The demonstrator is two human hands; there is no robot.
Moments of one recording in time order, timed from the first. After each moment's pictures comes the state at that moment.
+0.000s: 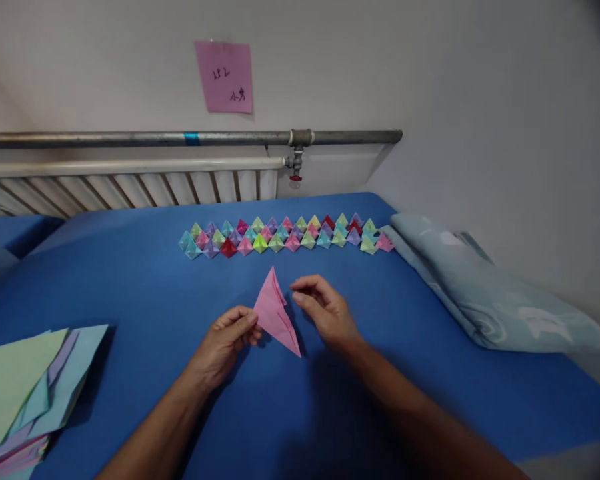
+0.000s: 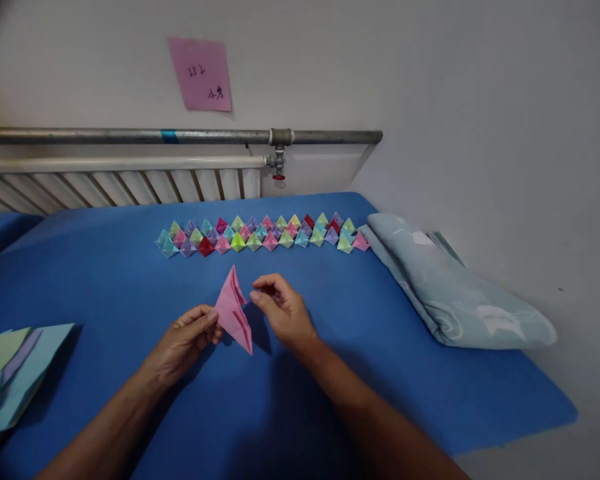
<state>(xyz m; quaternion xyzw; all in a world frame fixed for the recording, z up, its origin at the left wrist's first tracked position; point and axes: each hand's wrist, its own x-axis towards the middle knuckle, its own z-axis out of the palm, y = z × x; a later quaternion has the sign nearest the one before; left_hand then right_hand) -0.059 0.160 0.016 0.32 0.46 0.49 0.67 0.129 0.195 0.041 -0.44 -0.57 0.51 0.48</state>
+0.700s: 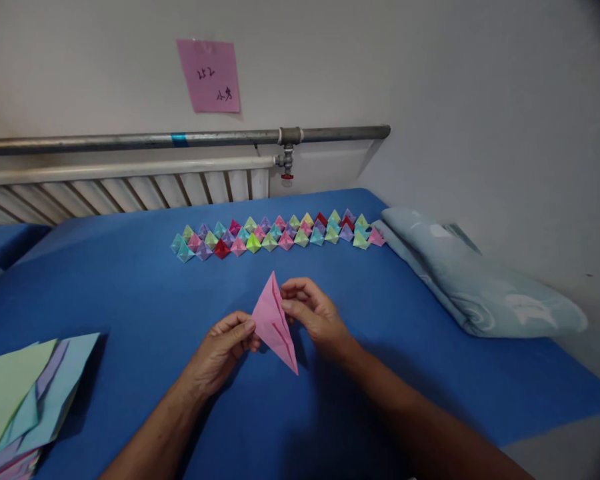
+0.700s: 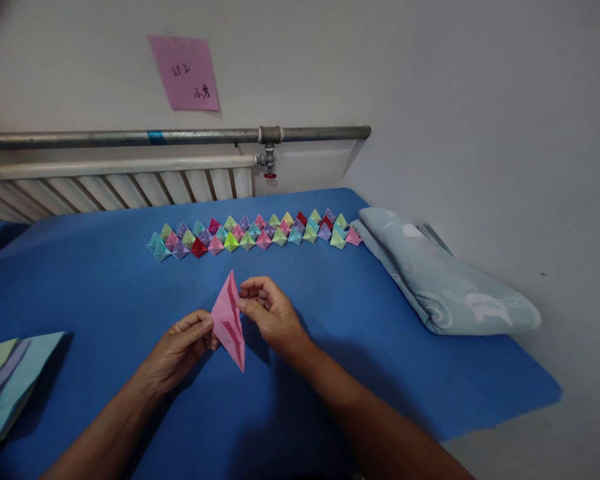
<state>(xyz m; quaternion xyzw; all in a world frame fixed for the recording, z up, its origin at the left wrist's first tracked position) -0.056 0.155 0.016 0.32 0.41 0.47 0.71 0.121 0.185 0.043 -0.39 -0.51 0.60 0.48</state>
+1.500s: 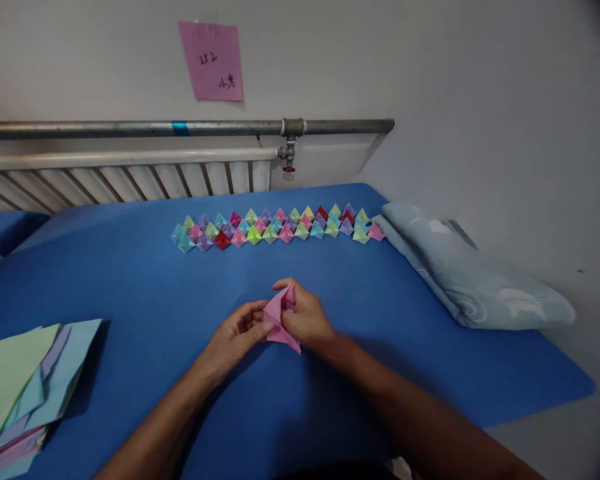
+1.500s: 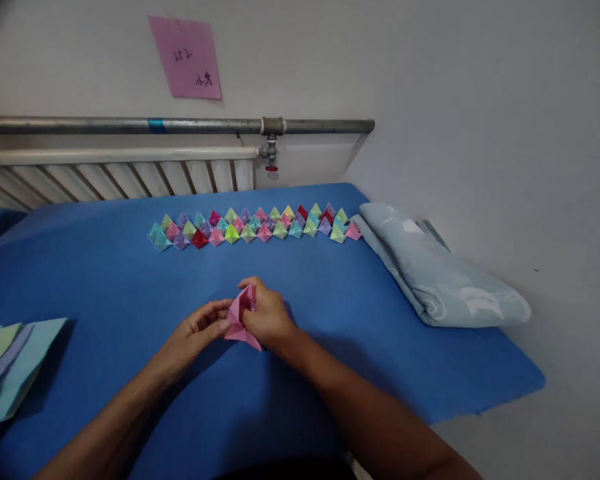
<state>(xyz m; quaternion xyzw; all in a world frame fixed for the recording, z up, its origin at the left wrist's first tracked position) -0.047 0.149 0.011 0.43 0.45 0.42 0.66 0.112 0.188 0.010 -0.53 -0.65 0.42 0.36</state>
